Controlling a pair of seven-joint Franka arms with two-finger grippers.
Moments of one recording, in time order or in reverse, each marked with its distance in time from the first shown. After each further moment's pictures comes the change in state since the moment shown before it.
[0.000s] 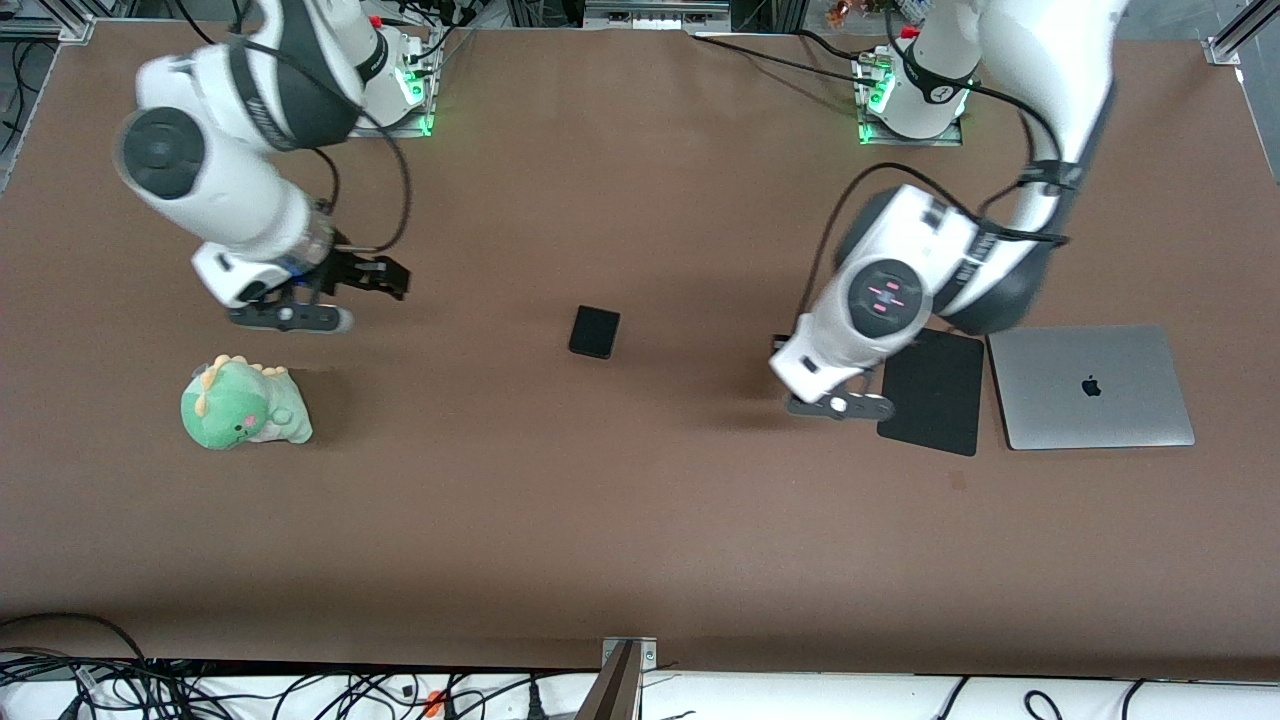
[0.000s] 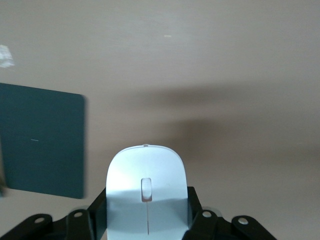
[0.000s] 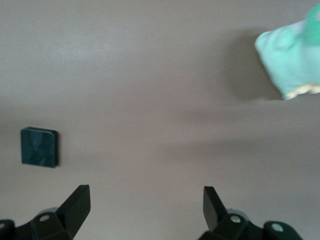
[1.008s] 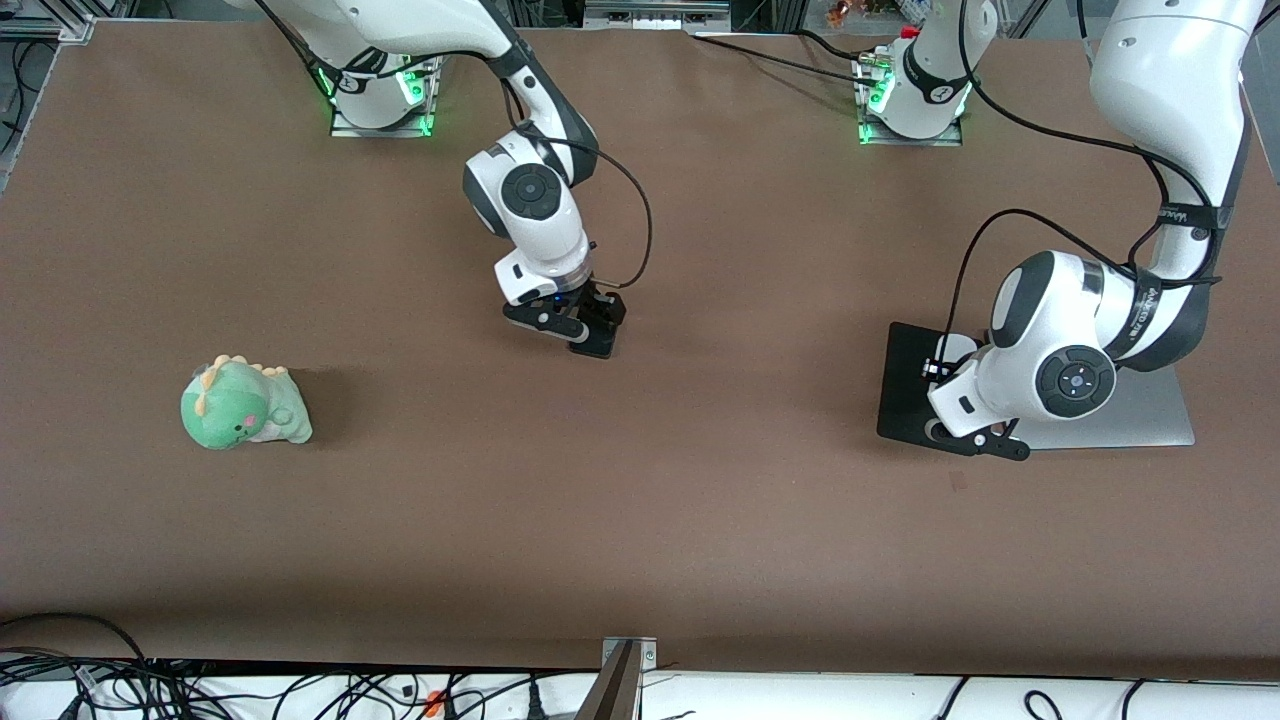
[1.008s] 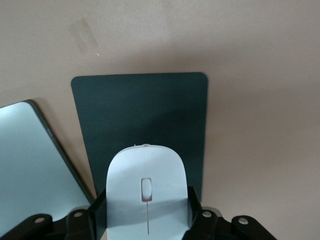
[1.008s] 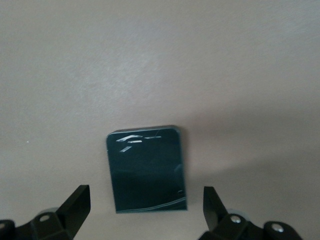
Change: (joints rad) left arm 0.277 0.023 0.010 -0.193 0.083 0.115 0.370; right arm 0.341 0.431 0.051 0.025 0.001 0.582 0.587
